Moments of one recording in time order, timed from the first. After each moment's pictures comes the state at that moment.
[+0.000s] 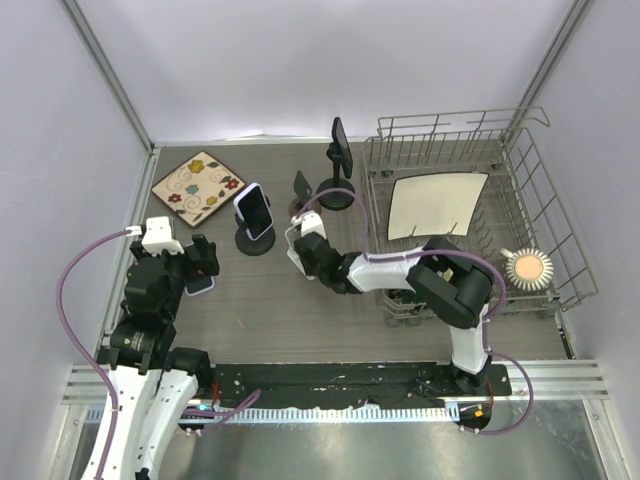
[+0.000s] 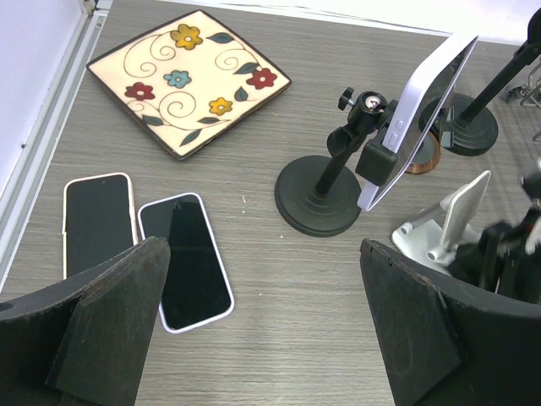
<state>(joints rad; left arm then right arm) -0.16 0.43 0.67 -0.48 -0.17 -0.16 0.99 1.91 1.05 0.16 0.47 0.31</state>
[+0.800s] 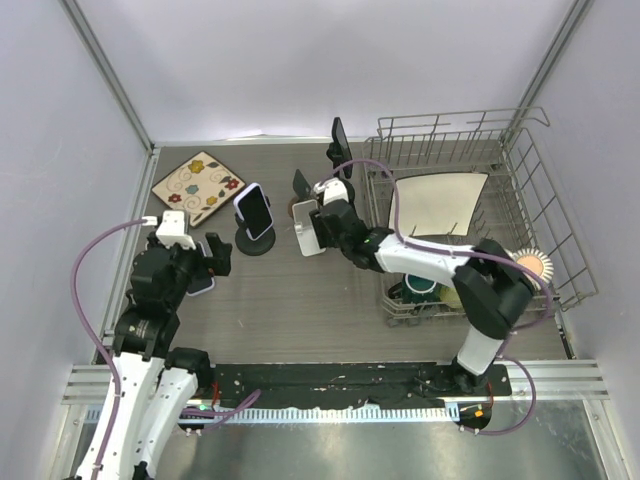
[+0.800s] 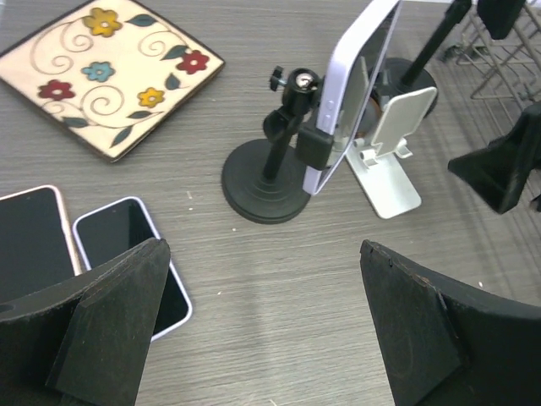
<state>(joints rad) -0.16 0.50 0.67 -0.45 0.00 -0.15 0.82 1.77 1.11 0.02 0.44 0.19</state>
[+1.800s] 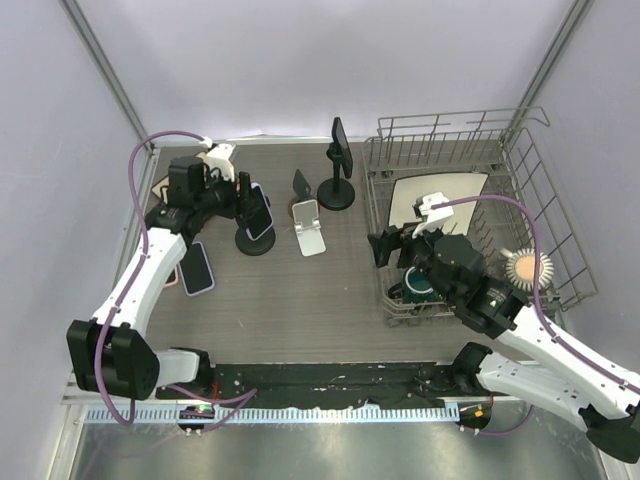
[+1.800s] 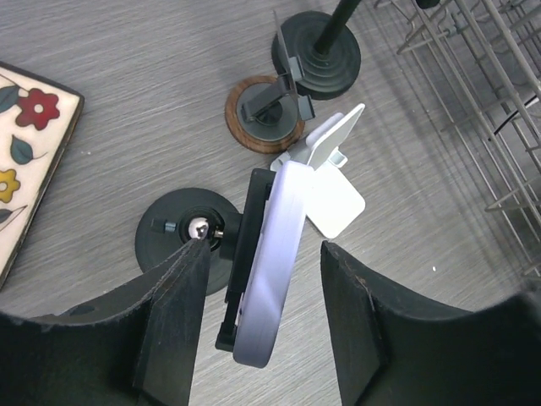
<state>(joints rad) -0.16 1.28 1.12 -0.37 0.36 -0.04 0.83 0.76 0.78 -0.18 0.38 0.22</state>
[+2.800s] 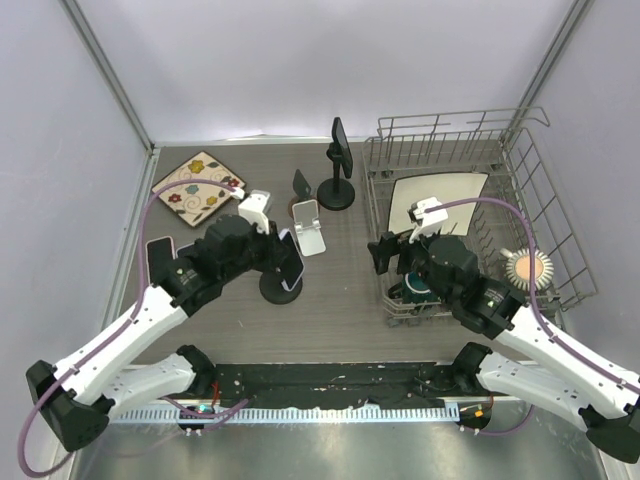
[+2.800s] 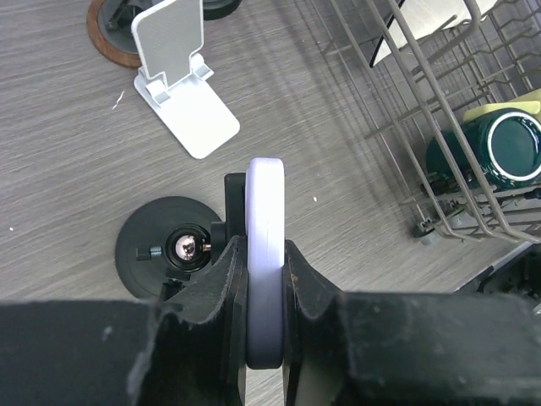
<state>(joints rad) -0.66 0.94 0.93 -0.47 -0.03 -0.38 0.83 0.76 0.76 -0.25 0.37 0.23</state>
